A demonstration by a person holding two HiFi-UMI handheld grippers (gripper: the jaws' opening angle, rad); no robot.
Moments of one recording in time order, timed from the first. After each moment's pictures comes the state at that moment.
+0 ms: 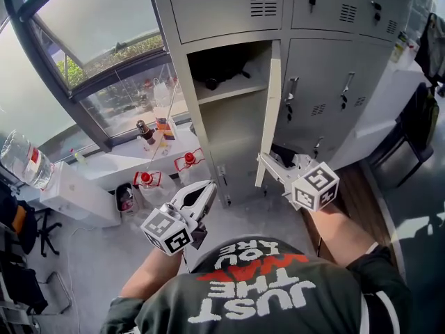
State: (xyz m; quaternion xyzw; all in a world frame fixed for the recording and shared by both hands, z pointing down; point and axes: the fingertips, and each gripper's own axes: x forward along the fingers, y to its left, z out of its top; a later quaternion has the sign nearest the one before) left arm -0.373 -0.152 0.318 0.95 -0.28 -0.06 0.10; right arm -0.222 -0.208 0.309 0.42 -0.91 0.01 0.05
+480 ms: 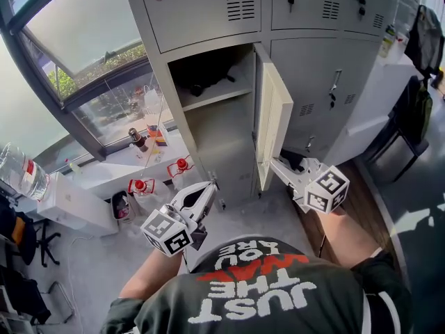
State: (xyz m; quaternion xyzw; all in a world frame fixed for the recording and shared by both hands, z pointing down) left arm -0.335 -0.157 0.313 0.96 -0.26 -0.06 0.11; right arm -0.161 -0.188 0.306 0.42 -0.91 0.02 0.03
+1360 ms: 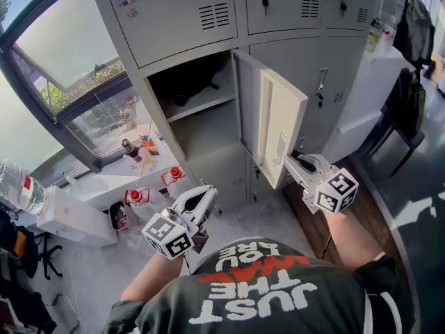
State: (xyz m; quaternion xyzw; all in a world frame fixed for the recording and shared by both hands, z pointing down) left arm -0.289 -0.159 0.311 0.96 -0.24 -0.05 0.11; right arm -0.072 -0.181 0.305 0.49 -0.87 0.02 0.01
